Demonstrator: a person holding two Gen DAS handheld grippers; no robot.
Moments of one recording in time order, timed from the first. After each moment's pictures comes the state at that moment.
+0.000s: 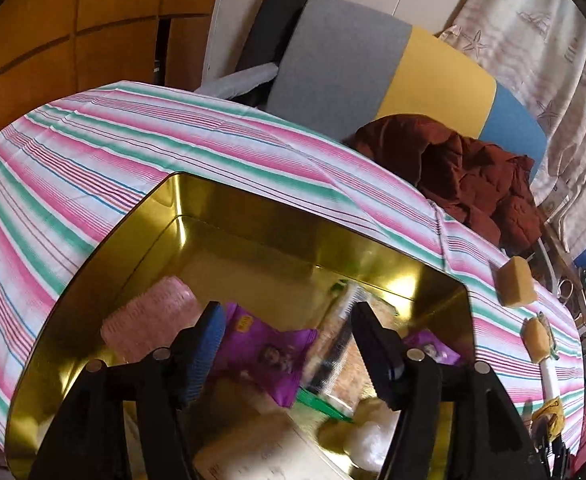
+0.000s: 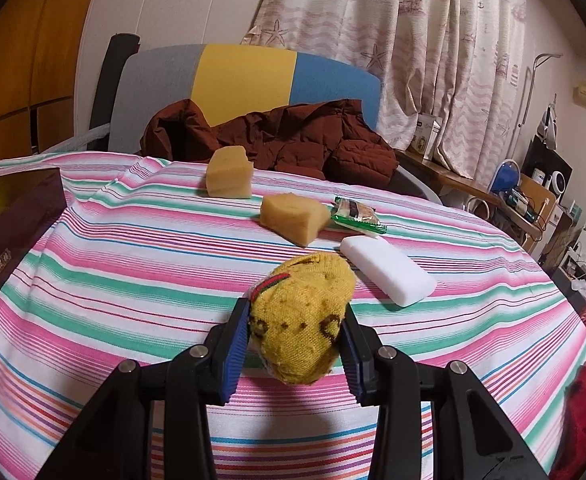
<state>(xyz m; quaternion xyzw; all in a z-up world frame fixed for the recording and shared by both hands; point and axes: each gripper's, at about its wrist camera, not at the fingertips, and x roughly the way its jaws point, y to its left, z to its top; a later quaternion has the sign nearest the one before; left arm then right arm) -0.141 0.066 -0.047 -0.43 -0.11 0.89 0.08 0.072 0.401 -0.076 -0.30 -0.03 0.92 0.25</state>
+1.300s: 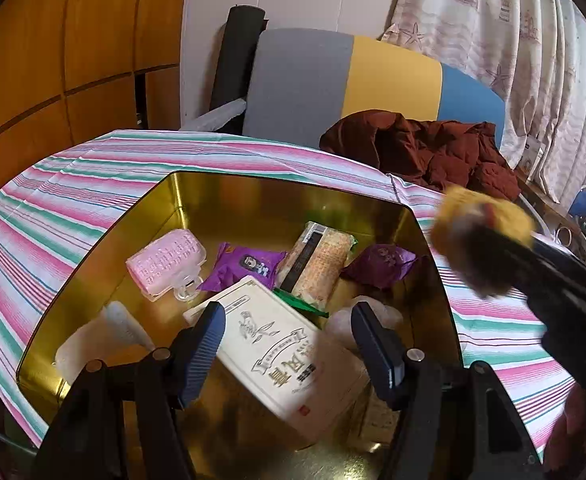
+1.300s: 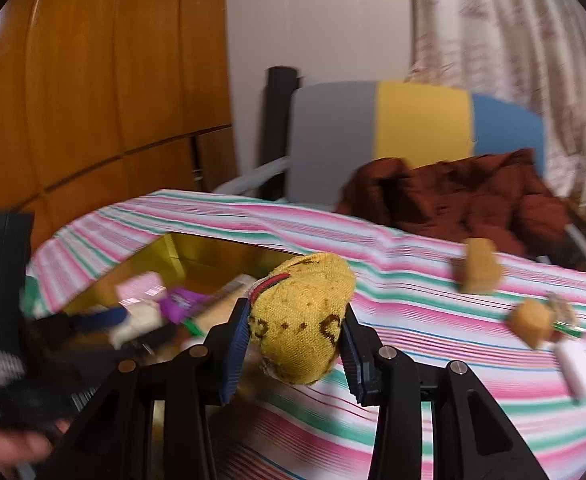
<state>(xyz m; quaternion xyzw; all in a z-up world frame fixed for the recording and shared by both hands) -0.041 0.083 -0.045 -0.37 -0.03 0.92 0.10 -0.018 0.240 -0.002 -0.27 0.02 0.96 -0.08</state>
